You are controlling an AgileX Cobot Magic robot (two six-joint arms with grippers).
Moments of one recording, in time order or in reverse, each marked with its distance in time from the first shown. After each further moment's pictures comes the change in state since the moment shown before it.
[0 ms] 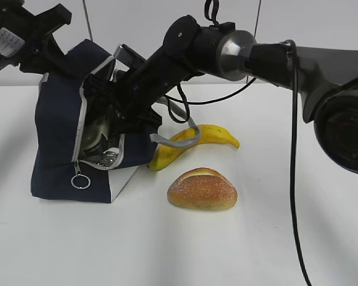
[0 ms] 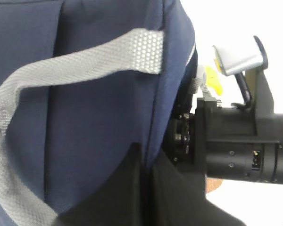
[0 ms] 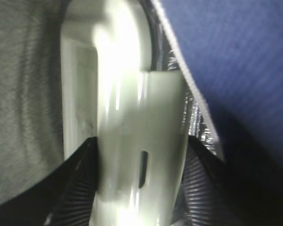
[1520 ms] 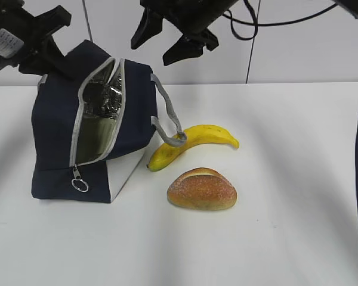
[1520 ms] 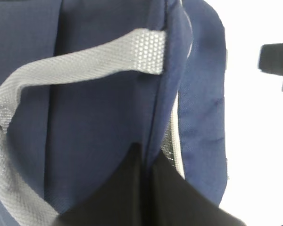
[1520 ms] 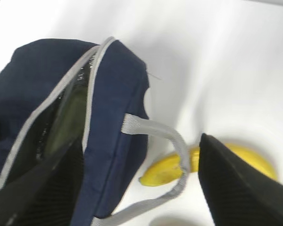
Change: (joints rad) left arm 0.000 0.001 0.000 0.010 0.008 0.000; right arm -0.192 -0.097 -0.258 -0.103 0.306 -0.053
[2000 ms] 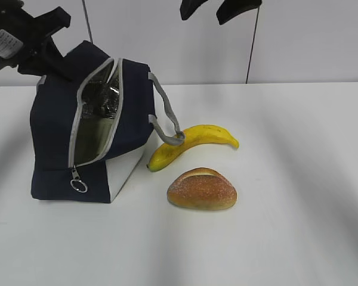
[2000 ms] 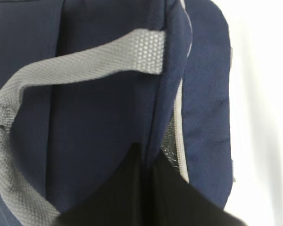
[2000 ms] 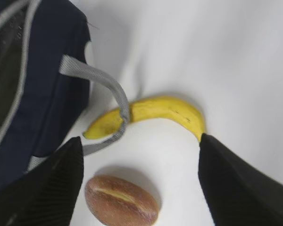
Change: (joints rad) left arm 0.000 0.000 0.000 0.013 0.000 0.000; right arm -0.002 -0.256 0.123 -0.401 0.017 -0.023
